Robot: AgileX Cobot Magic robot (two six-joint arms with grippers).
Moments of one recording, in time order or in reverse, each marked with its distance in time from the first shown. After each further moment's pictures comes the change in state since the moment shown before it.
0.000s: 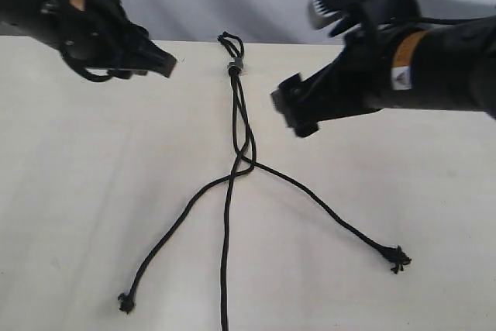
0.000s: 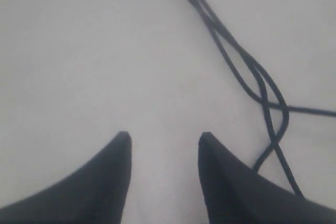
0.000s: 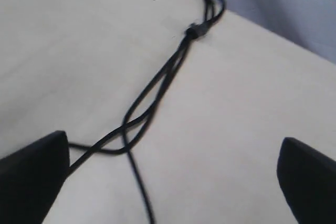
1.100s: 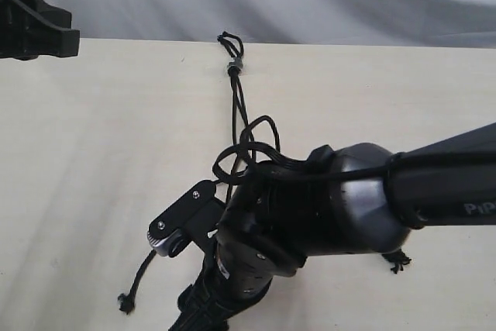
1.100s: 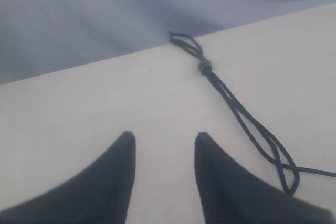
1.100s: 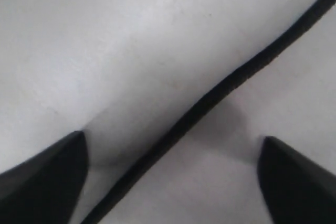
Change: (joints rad) left arm 0.146 -0.391 0.324 0.017 -0.331 -0.008; right arm 0.451 0.532 -0.109 0.256 0.271 0.035
